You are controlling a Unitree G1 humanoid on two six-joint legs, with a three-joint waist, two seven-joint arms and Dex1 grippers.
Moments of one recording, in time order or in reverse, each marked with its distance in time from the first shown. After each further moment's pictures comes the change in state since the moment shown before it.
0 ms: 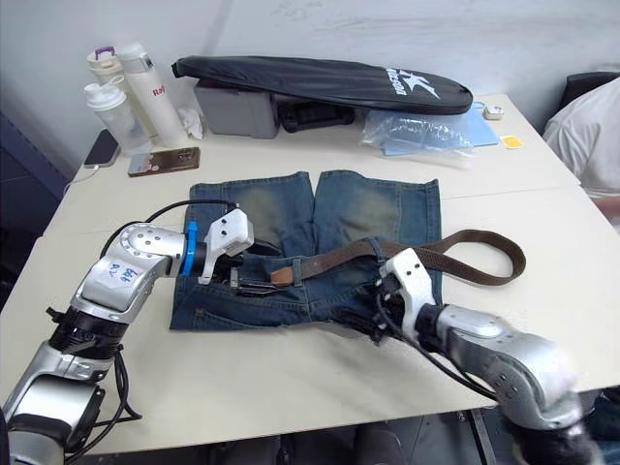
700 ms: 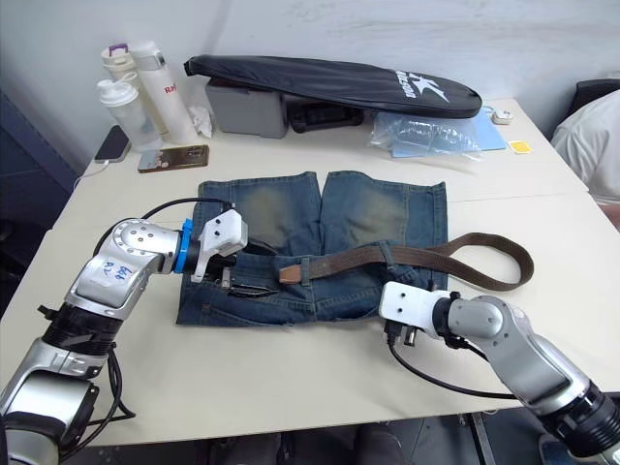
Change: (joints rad) left arm -0.003 0.031 -0.002 0.030 0.011 -0.067 -0.049; right arm 0.001 -0.174 0.222 0.289 -0.591 -0.549 0.267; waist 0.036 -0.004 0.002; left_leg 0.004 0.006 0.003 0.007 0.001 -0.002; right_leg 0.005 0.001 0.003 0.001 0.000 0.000
